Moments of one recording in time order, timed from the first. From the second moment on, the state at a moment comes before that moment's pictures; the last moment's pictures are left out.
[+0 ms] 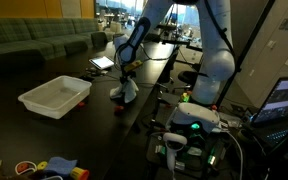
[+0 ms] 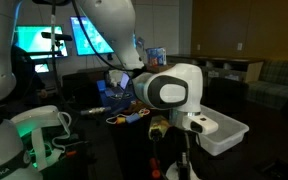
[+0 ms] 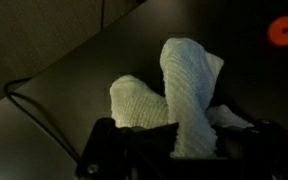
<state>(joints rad) -0.06 0.45 -0.23 -2.21 -0.25 2.50 0.45</state>
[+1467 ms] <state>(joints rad) 0.21 0.76 0.10 -2.04 -0.22 2.46 0.06</state>
